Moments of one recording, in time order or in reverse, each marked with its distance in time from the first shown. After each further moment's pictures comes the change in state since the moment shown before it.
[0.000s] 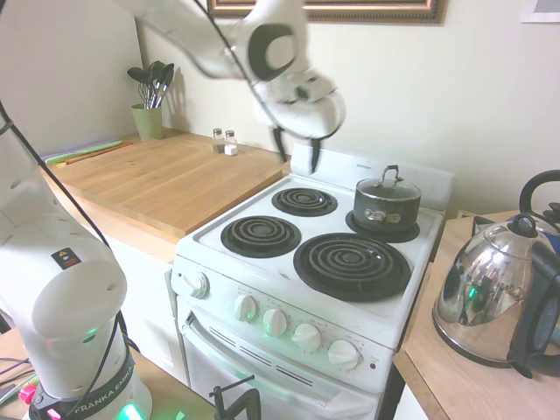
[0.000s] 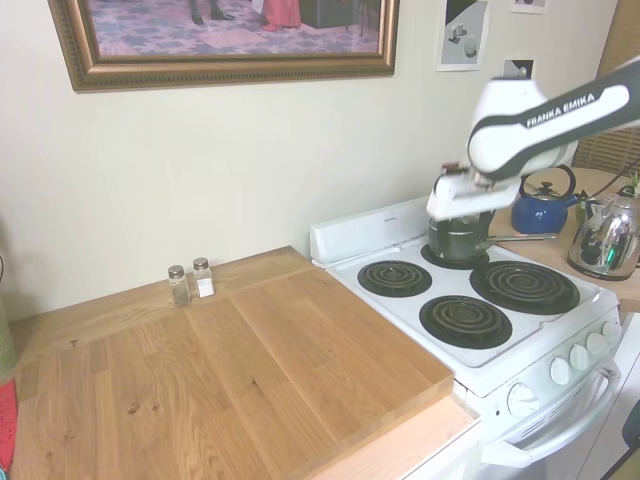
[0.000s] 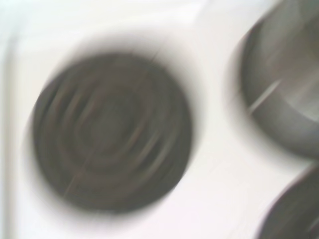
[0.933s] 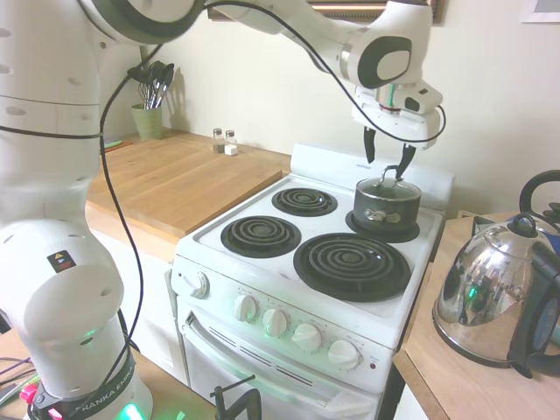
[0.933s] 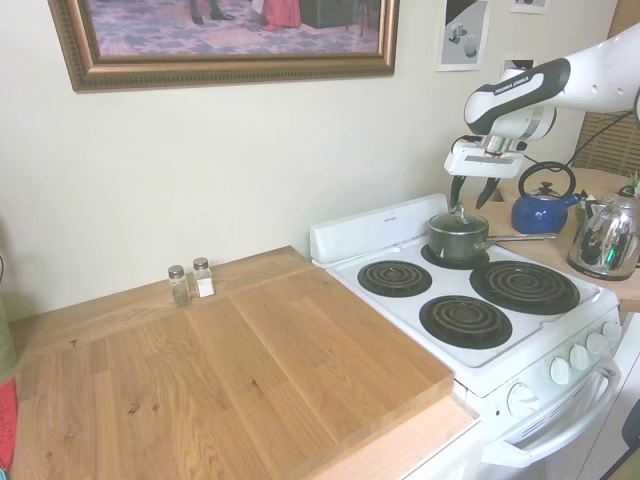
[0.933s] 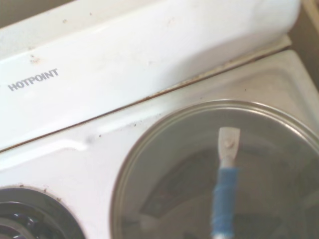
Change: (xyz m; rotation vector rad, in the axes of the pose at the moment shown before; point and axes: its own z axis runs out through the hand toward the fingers) arm 0.178 -0.004 0.065 0.019 -0.120 0.083
